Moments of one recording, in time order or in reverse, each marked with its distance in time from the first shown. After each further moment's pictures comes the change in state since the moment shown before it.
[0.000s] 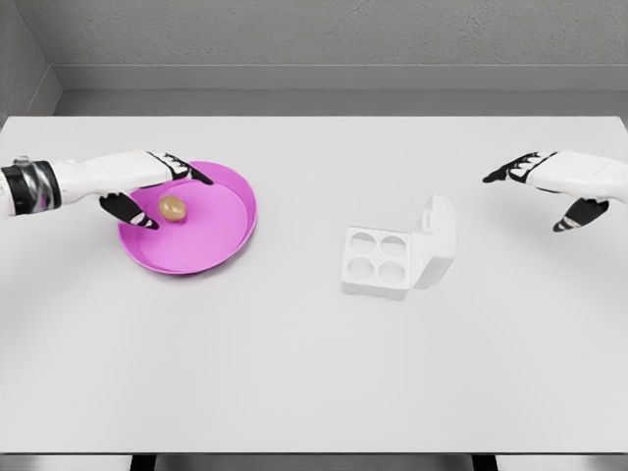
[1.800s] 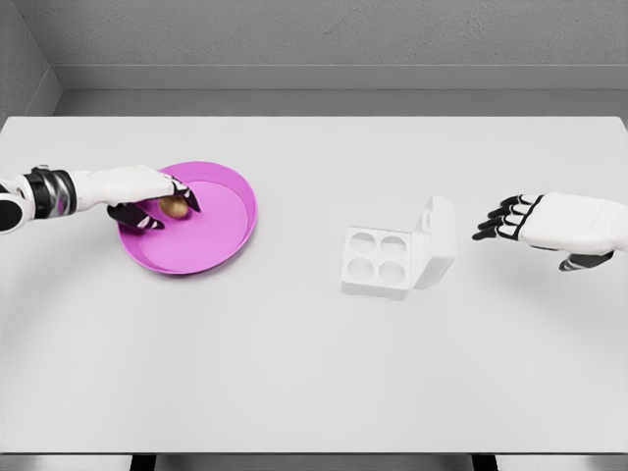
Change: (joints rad) left arm -0.023 -0.093 0.010 0.165 -0.138 0.000 -0.038; right arm 0.218 -0.164 -0.089 -0.401 0.069 0.001 0.000
